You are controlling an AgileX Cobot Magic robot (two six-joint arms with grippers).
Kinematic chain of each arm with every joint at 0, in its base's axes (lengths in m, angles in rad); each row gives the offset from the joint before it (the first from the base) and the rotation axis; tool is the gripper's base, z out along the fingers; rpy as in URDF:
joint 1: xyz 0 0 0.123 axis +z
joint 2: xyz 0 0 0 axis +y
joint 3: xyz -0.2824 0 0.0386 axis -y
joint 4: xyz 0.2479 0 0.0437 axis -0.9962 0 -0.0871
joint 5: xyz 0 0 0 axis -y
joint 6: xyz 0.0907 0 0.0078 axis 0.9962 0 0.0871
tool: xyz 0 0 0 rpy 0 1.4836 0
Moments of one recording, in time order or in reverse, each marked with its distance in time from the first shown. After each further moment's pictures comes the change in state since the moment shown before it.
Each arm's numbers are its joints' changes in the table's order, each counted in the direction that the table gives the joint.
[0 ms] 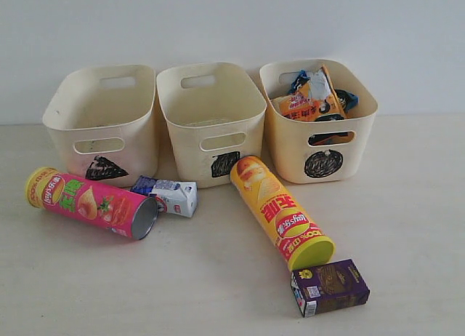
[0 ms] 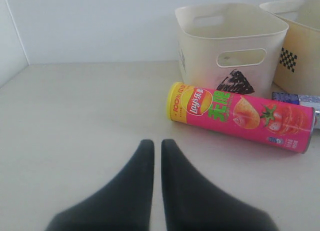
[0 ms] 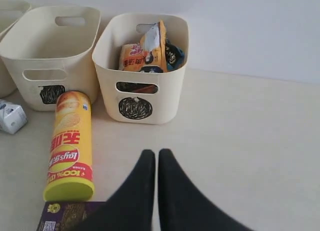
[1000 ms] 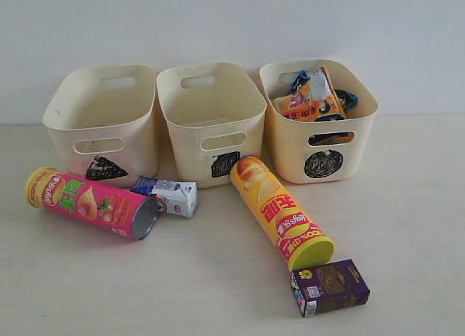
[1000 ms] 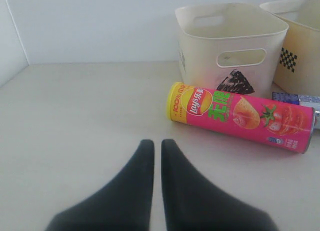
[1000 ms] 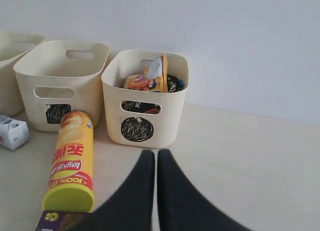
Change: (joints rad) left arm 0.000 0.000 0.000 0.000 0.000 0.000; right arm 0.081 -0.379 -0.244 0.000 0.119 -0.004
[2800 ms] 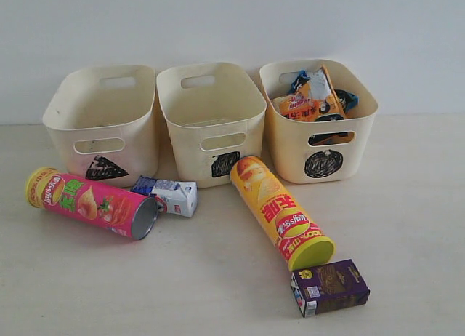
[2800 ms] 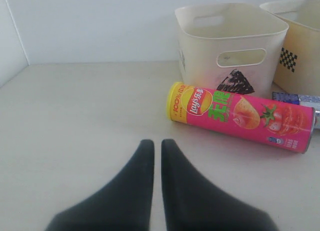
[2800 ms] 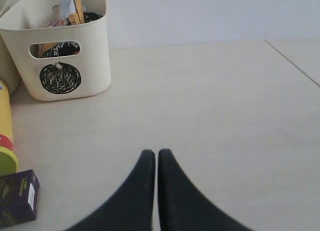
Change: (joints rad) left arm 0.000 0.000 0.000 0.000 0.000 0.000; right arm 0.000 -0.095 -0.242 0.662 0.109 0.755
